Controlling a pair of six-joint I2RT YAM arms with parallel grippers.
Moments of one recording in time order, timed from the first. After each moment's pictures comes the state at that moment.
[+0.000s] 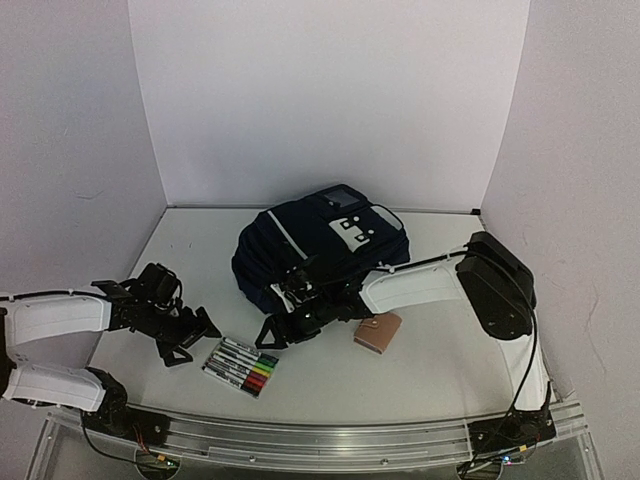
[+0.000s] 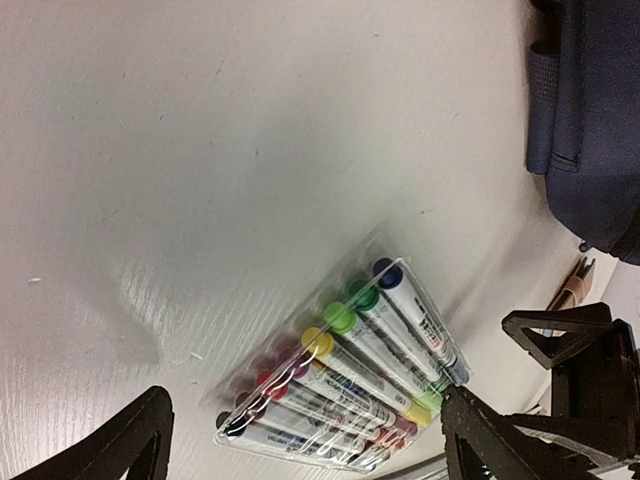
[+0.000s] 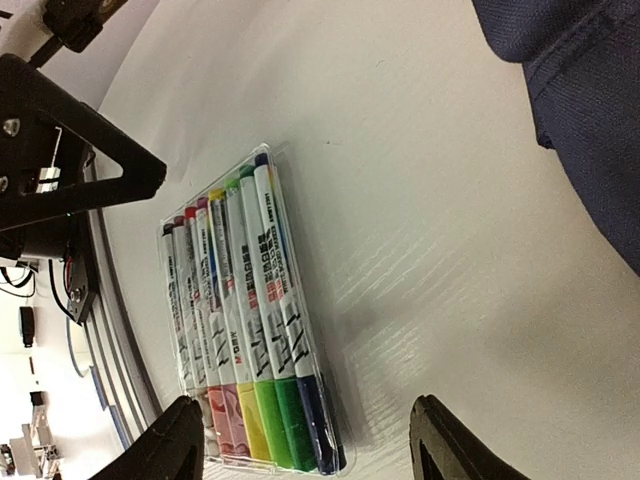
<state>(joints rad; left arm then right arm) -0.52 1.12 0.49 -0.47 0.28 -1.08 1.03 2.20 1.49 -0.13 -0.45 0.46</state>
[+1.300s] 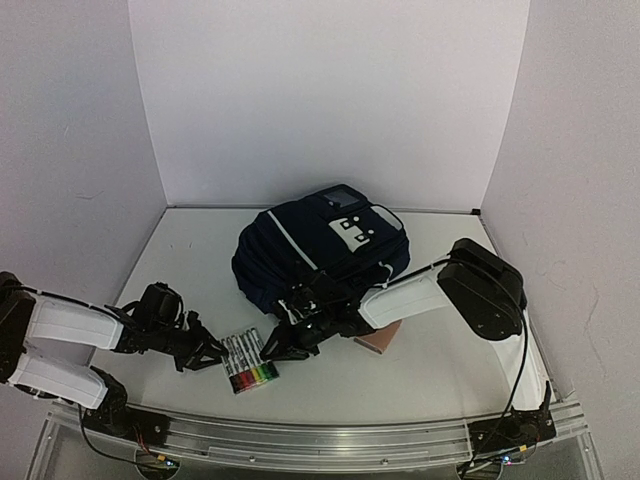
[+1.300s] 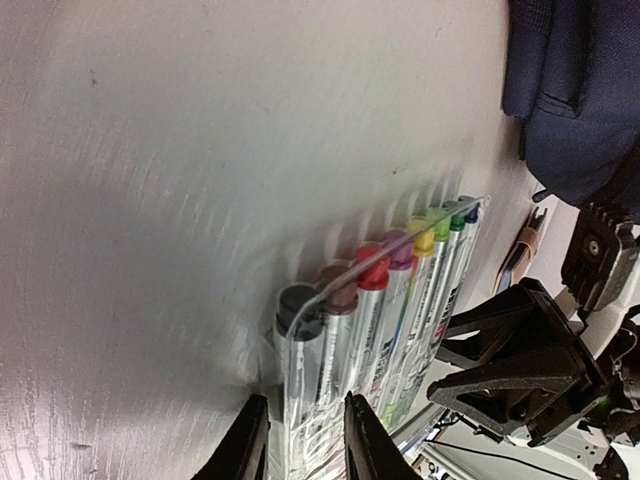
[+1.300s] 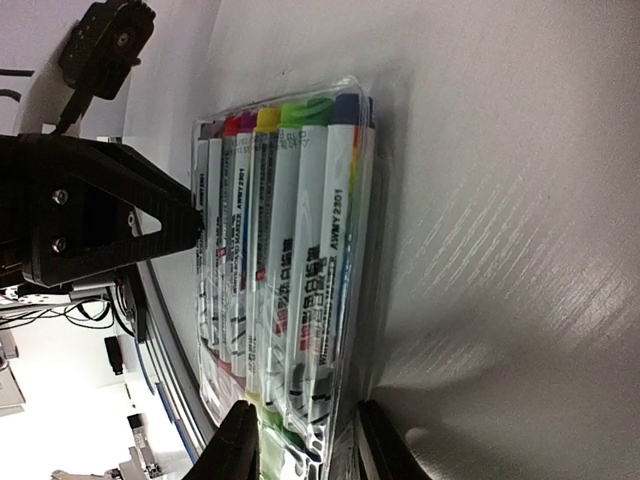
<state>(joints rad) -0.51 1.26 0.29 0.03 0.50 -1.15 1.02 2.25 1.38 0.09 -0.59 0.80</state>
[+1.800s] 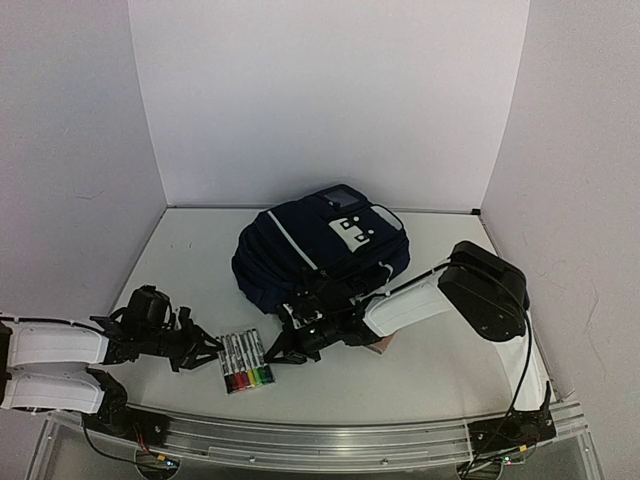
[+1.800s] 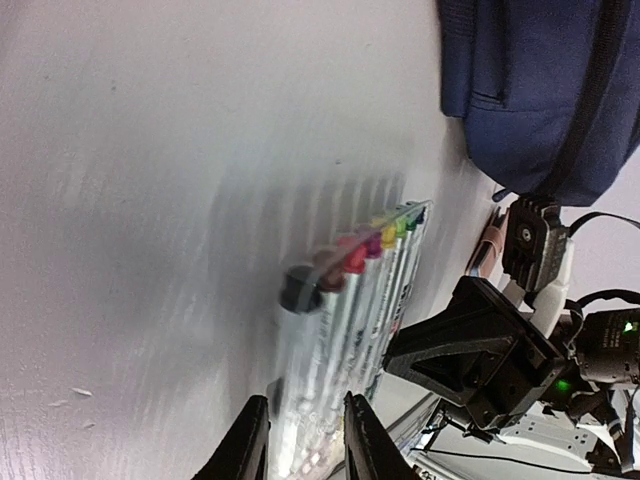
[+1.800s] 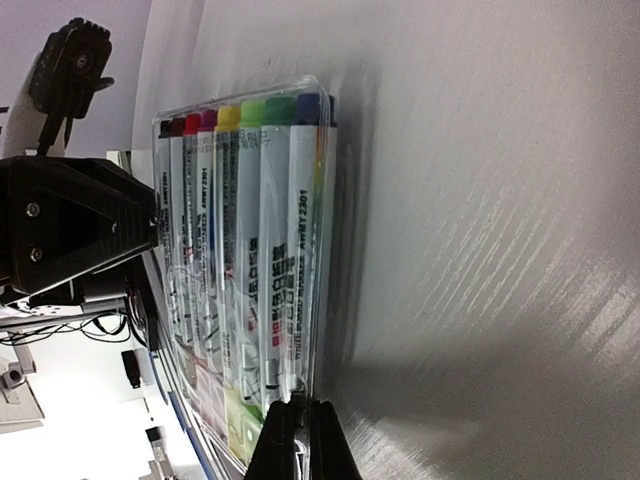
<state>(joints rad) -0.51 1.06 0.21 0.04 0.46 -1.18 1.04 2.24 1.30 0.22 -0.57 0.90</state>
